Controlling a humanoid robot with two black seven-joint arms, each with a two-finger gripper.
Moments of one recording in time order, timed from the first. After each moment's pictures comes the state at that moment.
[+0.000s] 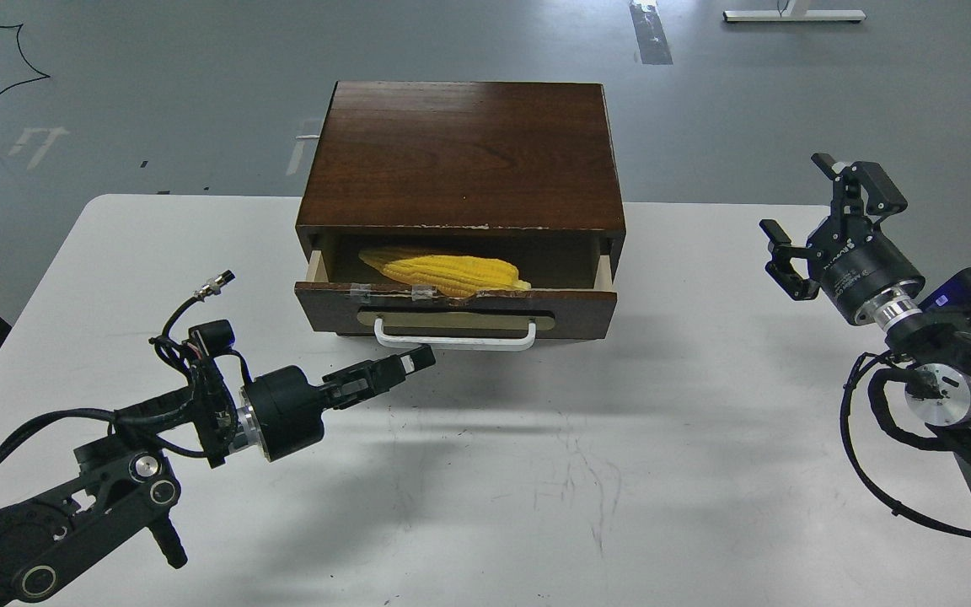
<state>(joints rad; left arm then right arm) -0.31 0.53 -0.77 -1.42 1.48 -0.24 -0.43 0.62 -0.60 0.49 0.93 -0.06 0.27 0.49</state>
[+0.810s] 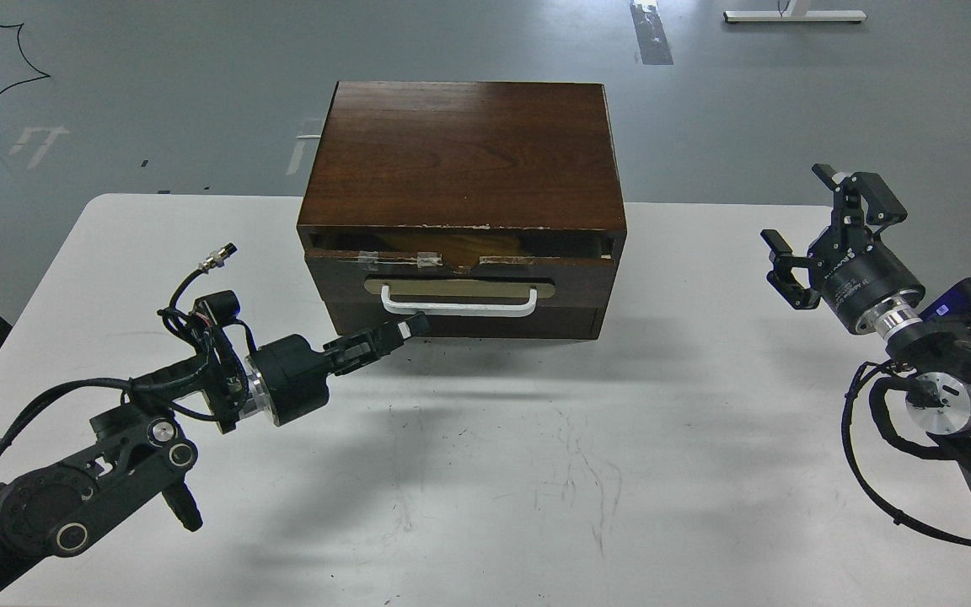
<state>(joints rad) -0.39 0.46 -0.76 -1.28 1.48 -0.23 -0.43 0.60 -0.60 0.49 0.93 -0.06 0.26 0.49</state>
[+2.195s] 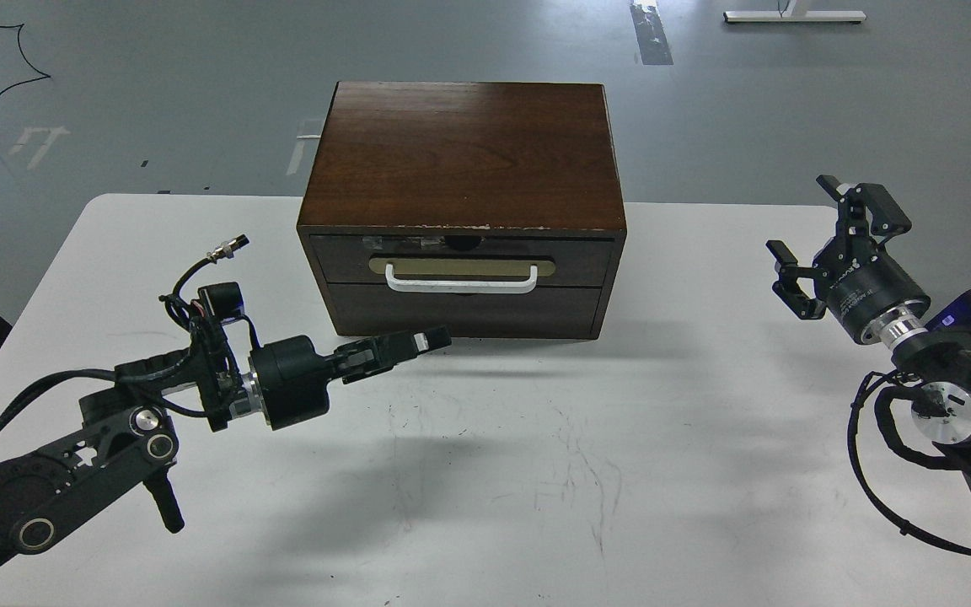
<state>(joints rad) -0.41 0.57 -0.84 -1.46 1.13 -0.37 -0.49 0.58 -0.61 0.50 0.93 -0.06 0.26 0.49</state>
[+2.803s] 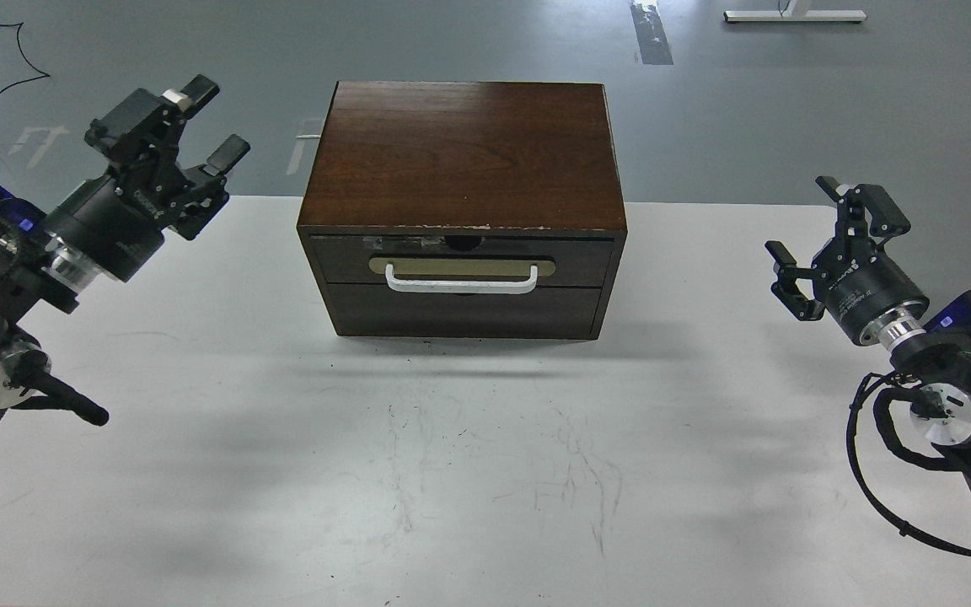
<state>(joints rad) -0.43 0.63 -1.07 -1.01 0.74 -0.37 -0.49 0.58 -0.61 0.50 0.93 -0.06 0.26 0.49</state>
